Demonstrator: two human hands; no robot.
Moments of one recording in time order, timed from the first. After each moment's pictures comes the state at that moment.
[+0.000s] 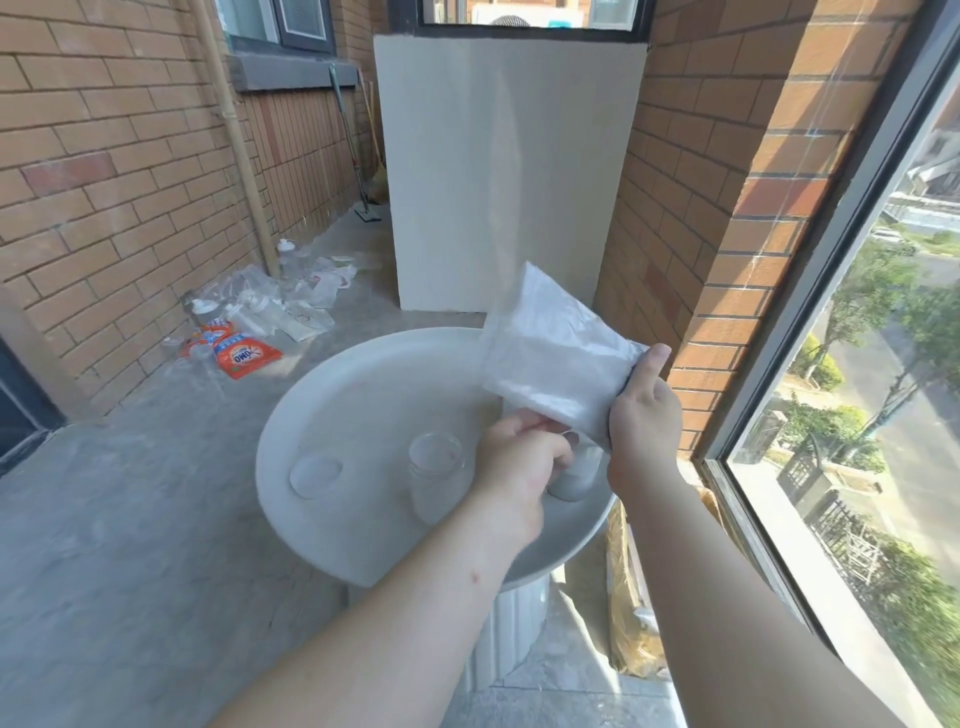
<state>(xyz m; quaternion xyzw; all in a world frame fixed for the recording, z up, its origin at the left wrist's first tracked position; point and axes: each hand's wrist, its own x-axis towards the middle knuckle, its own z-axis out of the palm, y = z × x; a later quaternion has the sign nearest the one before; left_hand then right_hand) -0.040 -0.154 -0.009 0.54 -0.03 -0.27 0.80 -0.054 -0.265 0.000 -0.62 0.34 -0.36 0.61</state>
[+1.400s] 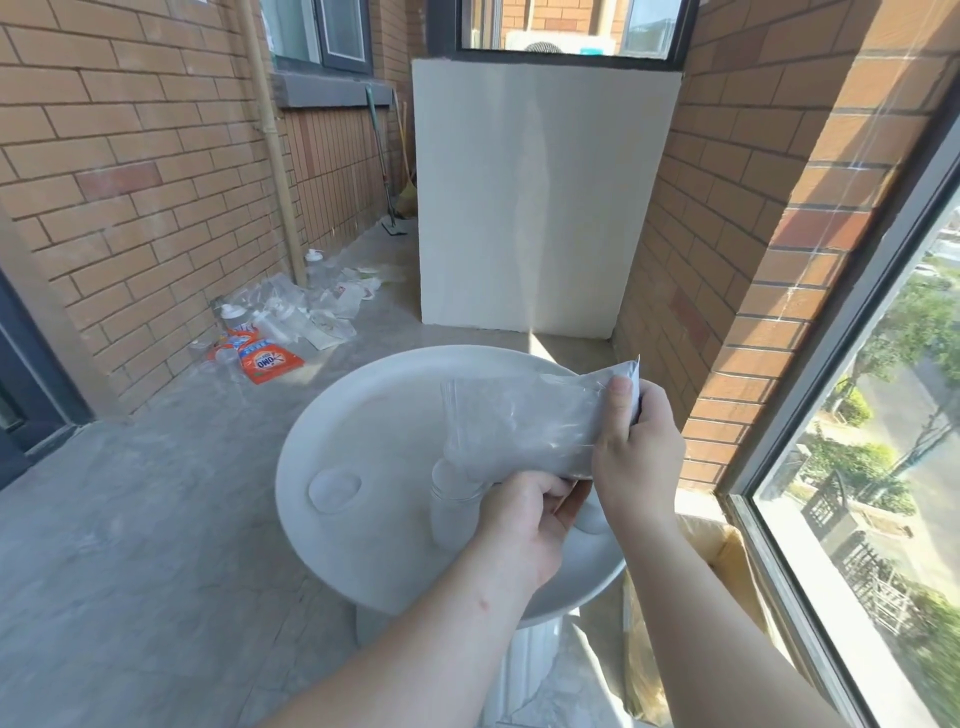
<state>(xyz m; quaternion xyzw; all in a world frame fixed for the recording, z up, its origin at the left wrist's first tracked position) -0.025 -0.150 -0.036 0.31 0.13 -0.30 0.89 -0.046 -0.241 -0.012 -0.75 0.23 -0.41 0.47</state>
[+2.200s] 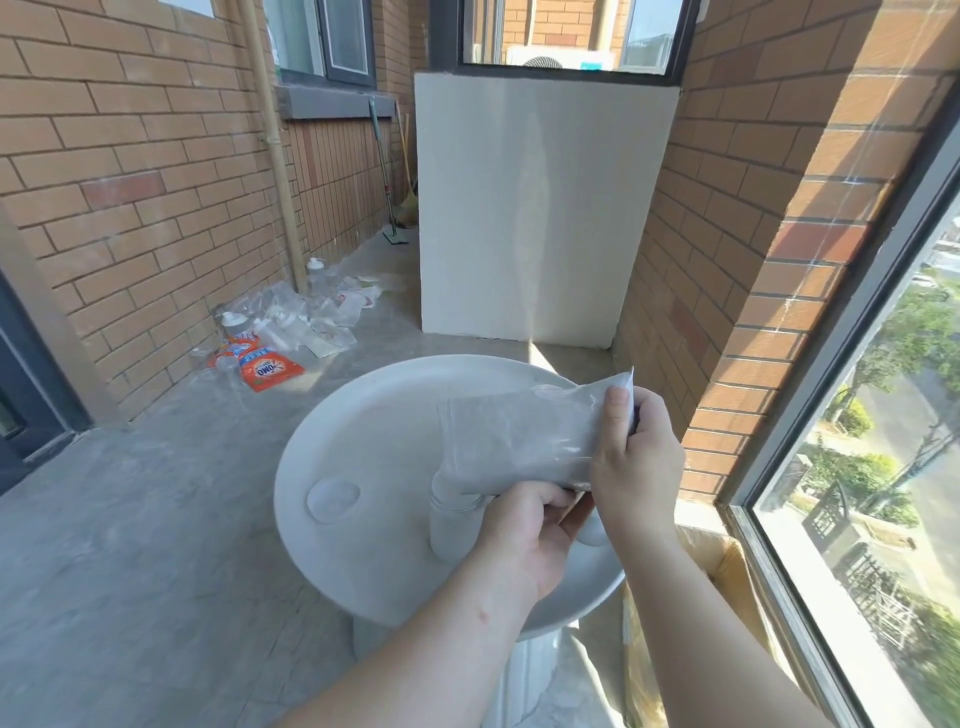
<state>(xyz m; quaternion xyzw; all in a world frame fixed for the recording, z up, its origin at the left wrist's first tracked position) -0.031 -0.148 -0.025 0.32 0.11 -0.33 0.88 -0.048 -0.237 -0.006 -0.75 0.21 -0.42 0.46</state>
